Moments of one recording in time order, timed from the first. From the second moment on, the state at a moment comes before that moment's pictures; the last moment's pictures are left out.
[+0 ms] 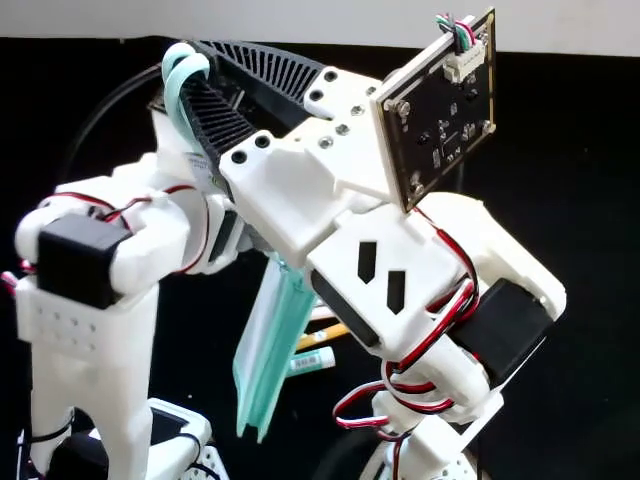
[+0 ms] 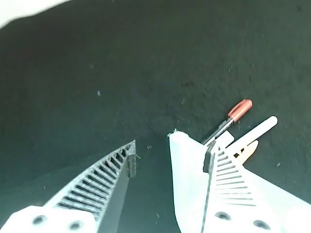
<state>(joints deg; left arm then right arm) 11.6 -28.8 -13.4 101.0 -2.8 -50.2 6.3 -90.6 83.6 2.9</state>
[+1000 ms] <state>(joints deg) -4.0 -28.7 10.1 99.8 -7.7 -43.4 18.1 -90.6 69.2 5.4</state>
